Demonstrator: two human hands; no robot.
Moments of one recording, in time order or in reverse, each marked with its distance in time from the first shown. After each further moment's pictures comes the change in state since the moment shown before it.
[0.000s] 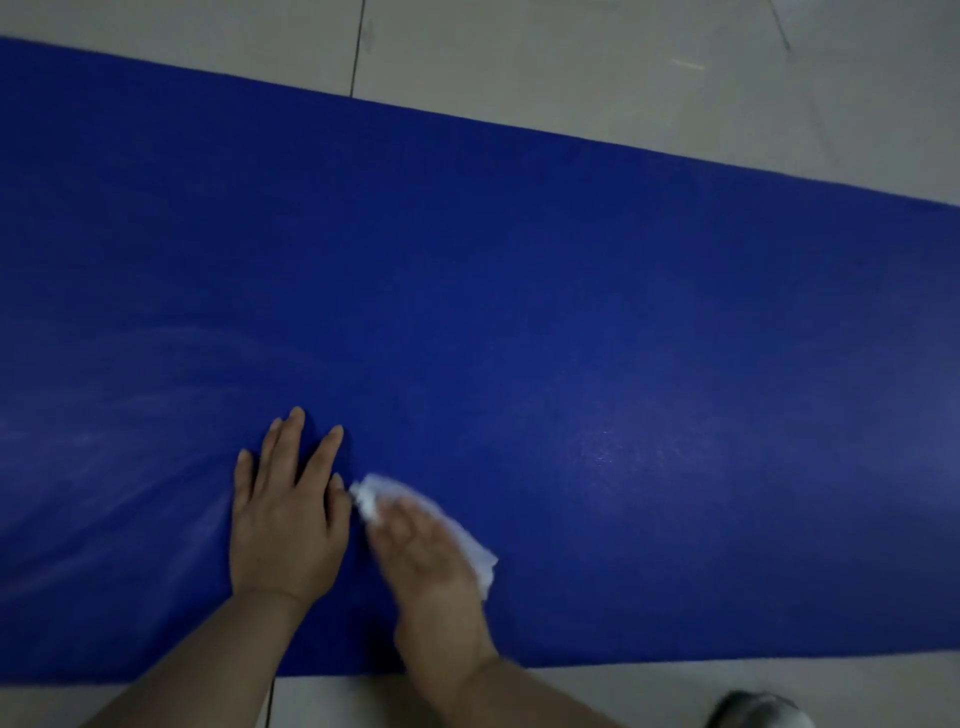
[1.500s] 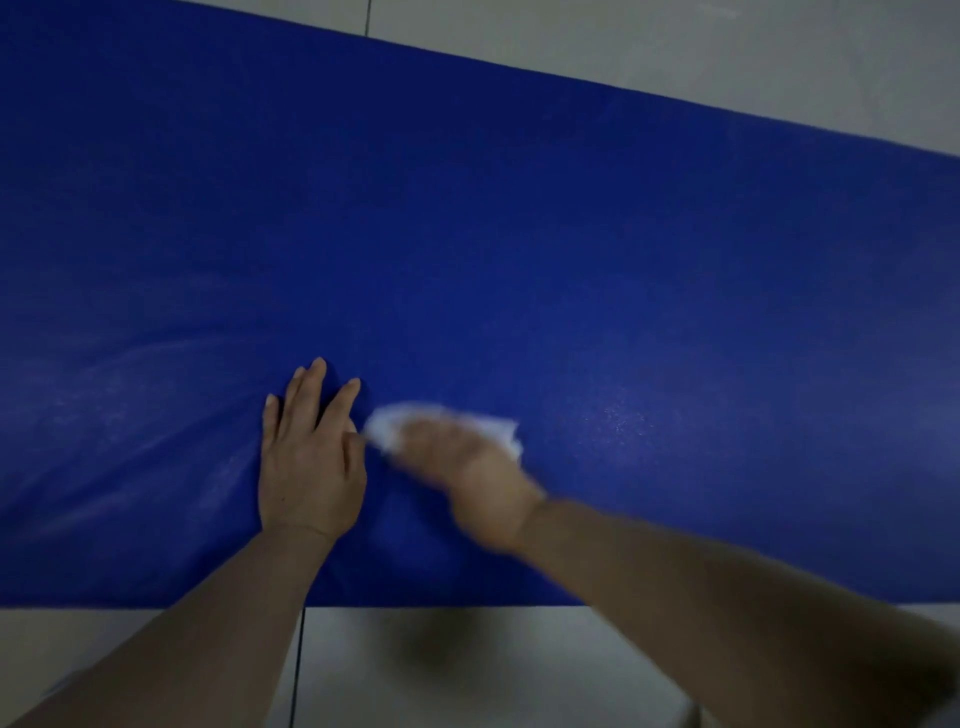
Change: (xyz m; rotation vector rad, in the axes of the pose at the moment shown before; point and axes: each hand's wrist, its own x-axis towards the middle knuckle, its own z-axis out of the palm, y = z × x) left_hand 0.001 -0.004 -0.002 -0.090 0.021 0.005; right_hand 0.036 0.047 -0.005 0.620 0.053 -0.329
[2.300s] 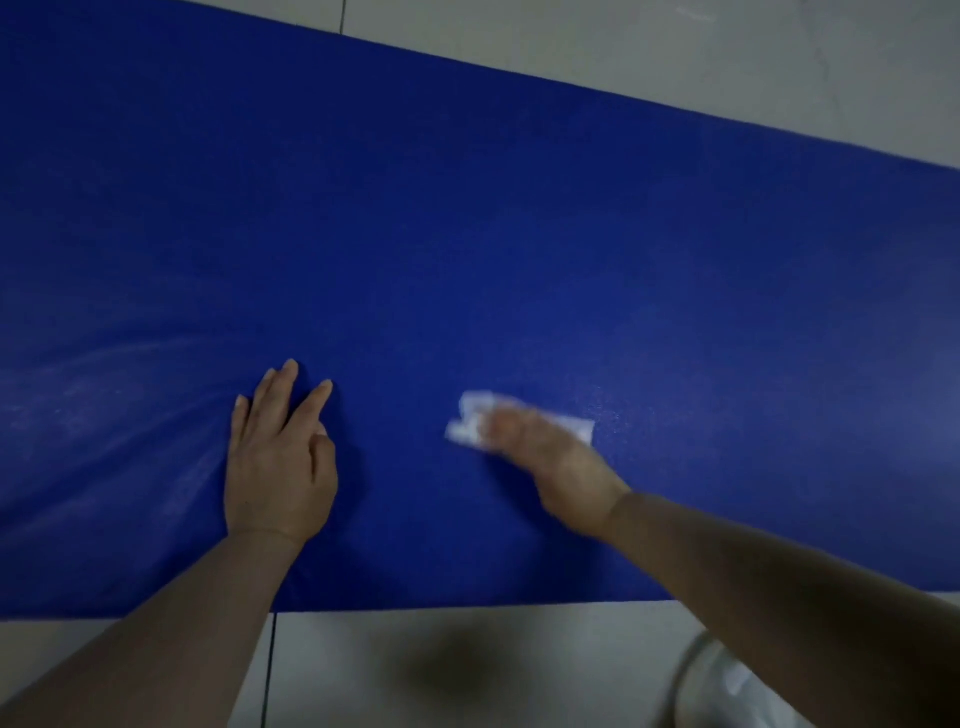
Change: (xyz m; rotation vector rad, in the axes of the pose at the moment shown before) left_hand 0.000 0.001 -0.002 -0.057 0.030 -0.008; right_hand -0.075 0.060 -0.044 -0.098 0.010 0.151
